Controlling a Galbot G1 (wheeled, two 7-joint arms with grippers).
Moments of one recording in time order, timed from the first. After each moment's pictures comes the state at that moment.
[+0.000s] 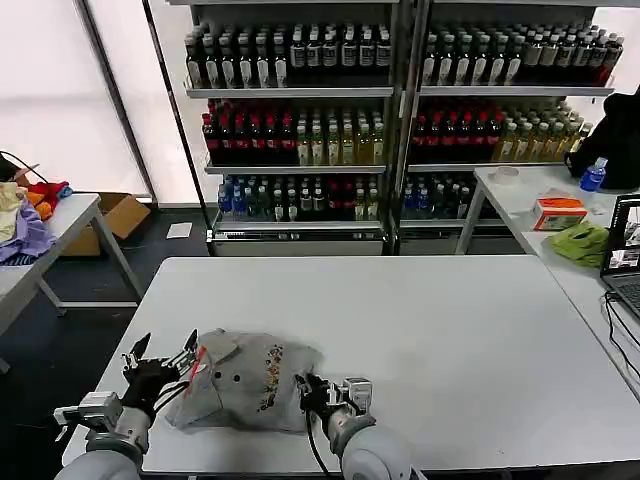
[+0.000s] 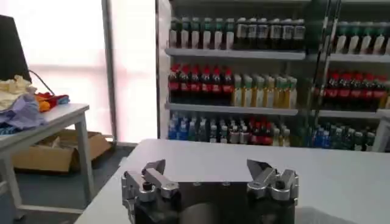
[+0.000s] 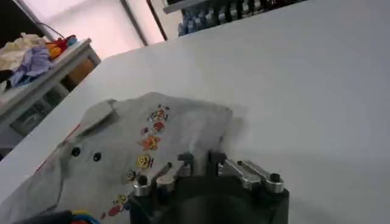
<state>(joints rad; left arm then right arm) 1.50 -1.16 -0.62 -2.17 -0.50 0.38 -0.22 -1.07 1.29 -0.16 1.94 0.86 -0.58 0.59</state>
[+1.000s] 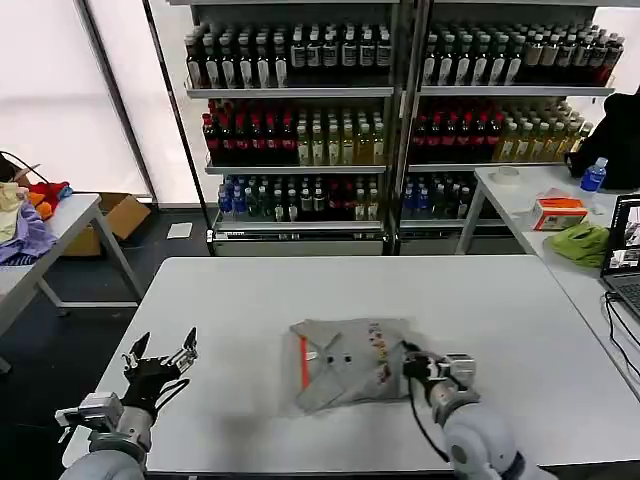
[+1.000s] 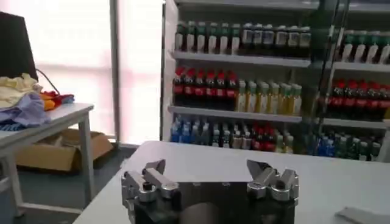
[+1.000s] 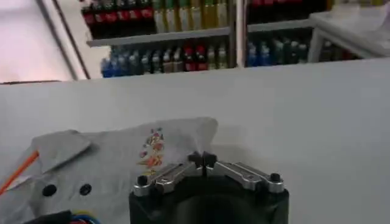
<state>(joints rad) 1.49 -1.20 -0.62 -2.15 -0.49 0.35 -0.22 -1.17 1.03 0.23 2.01 0.77 -0.58 0.47</state>
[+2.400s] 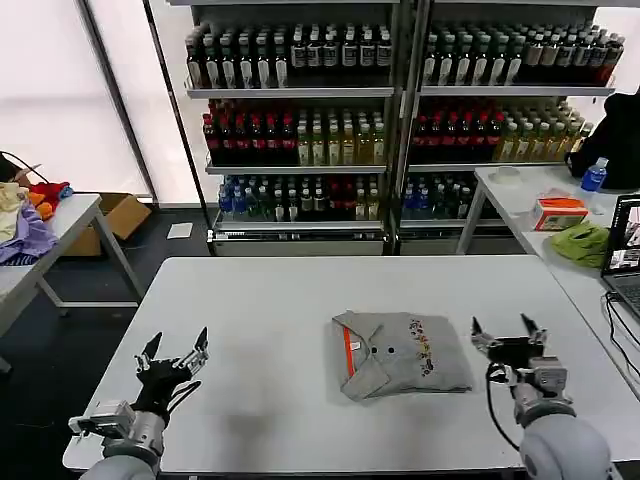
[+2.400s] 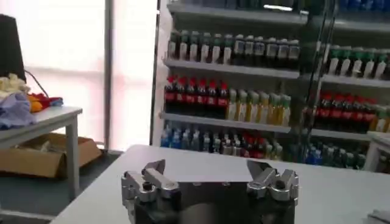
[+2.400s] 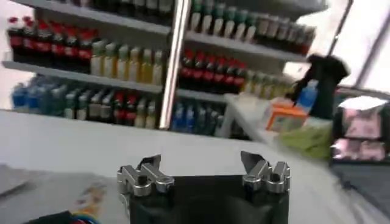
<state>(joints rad) 1.49 -1.24 -0.59 -2.13 -0.46 0.26 -0.18 -1.38 1.01 0.61 2.13 0.42 -0.51 0.33</state>
